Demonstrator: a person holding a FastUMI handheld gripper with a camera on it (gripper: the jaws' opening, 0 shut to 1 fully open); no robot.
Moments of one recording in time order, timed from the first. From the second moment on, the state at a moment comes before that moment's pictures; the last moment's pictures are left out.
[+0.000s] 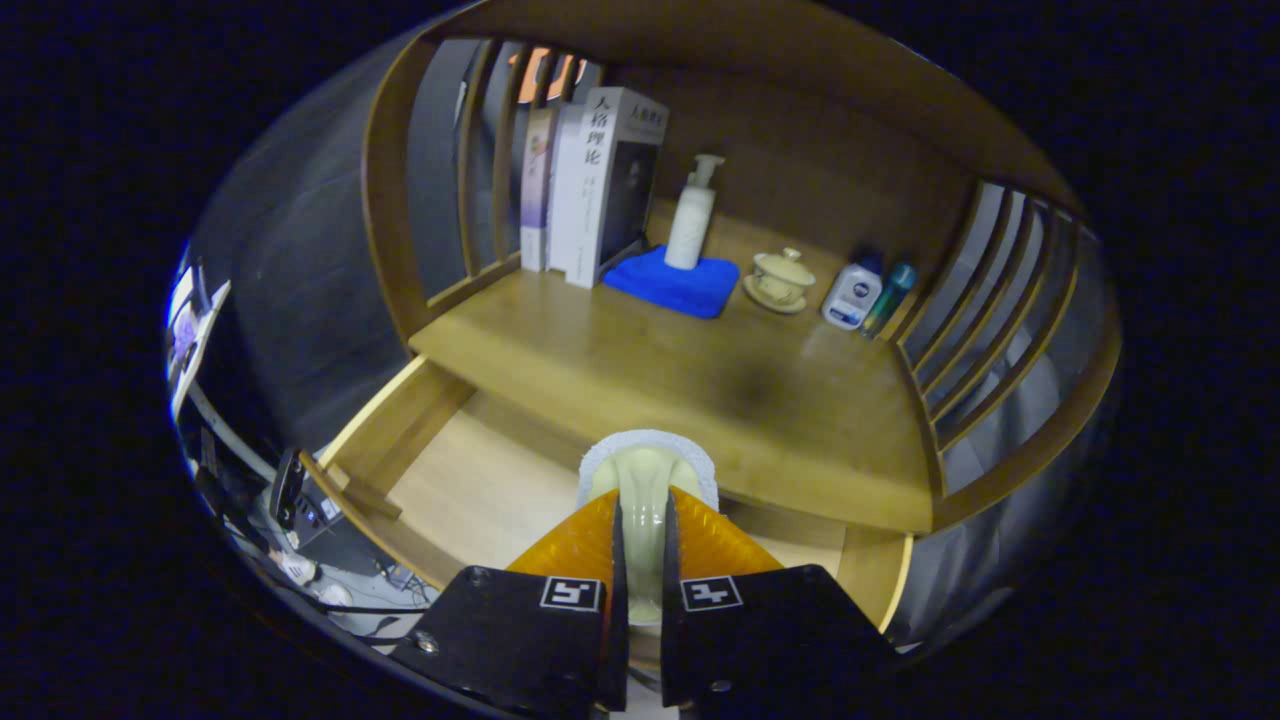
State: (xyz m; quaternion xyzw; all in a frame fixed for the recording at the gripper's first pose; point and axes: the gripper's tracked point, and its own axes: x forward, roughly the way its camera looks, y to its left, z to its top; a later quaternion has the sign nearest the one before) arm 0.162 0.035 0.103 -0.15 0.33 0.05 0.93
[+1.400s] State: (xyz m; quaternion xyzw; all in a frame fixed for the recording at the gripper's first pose) arm 0.282 0.014 0.100 -0.02 0.27 0.00 0.96
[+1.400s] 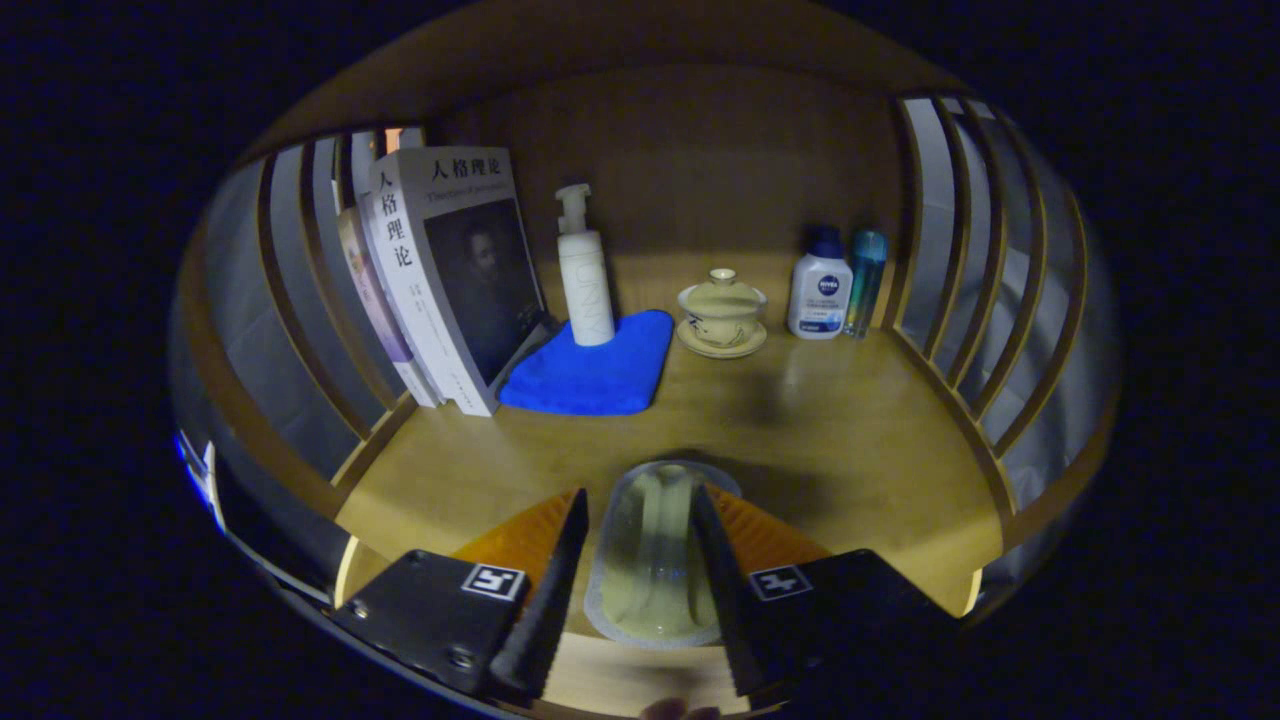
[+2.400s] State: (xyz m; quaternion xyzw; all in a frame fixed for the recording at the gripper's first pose) arm 0.075 0.020 0.102 -0.04 0.07 0.02 1.00
